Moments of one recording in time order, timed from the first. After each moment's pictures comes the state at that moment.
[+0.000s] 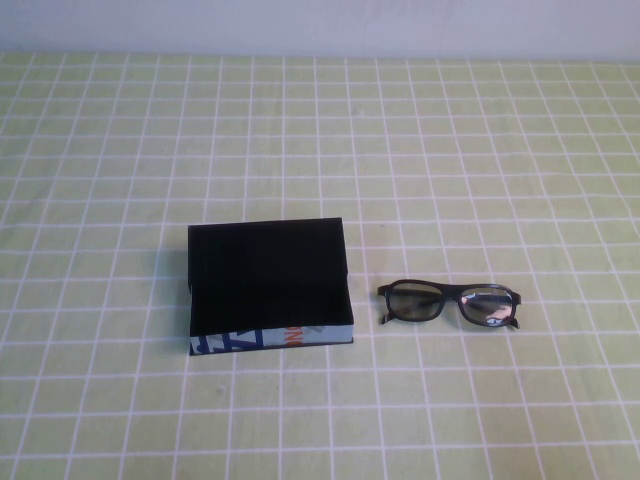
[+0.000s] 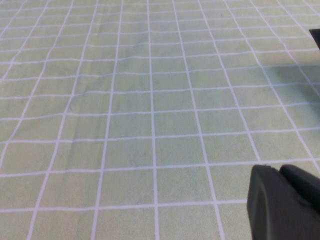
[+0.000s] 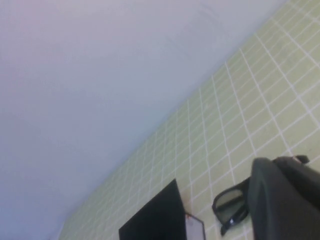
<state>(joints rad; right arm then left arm) 0.15 -0.01 0.03 1.09 0.10 -0.15 -0.05 -0.01 0.03 0.00 0.39 0.03</state>
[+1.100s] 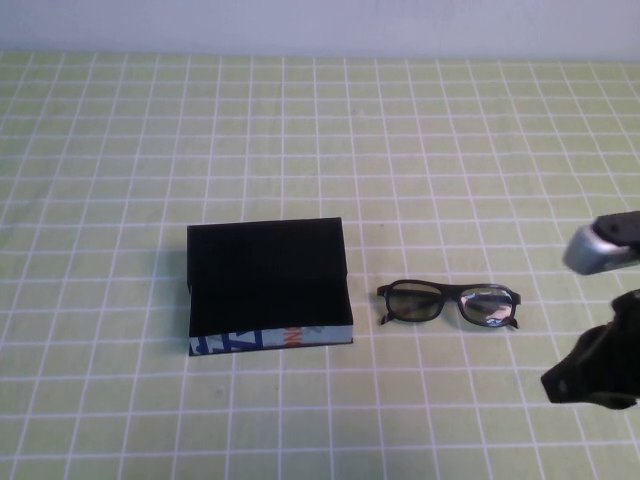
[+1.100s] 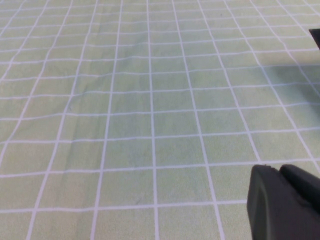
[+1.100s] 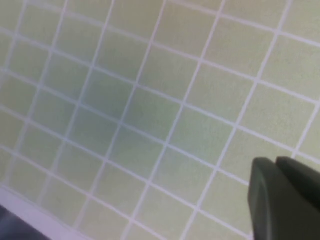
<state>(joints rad) 0.22 1.18 -0.82 0.52 1.00 -0.40 -0.05 -0.01 0.03 0.00 0.39 0.03</state>
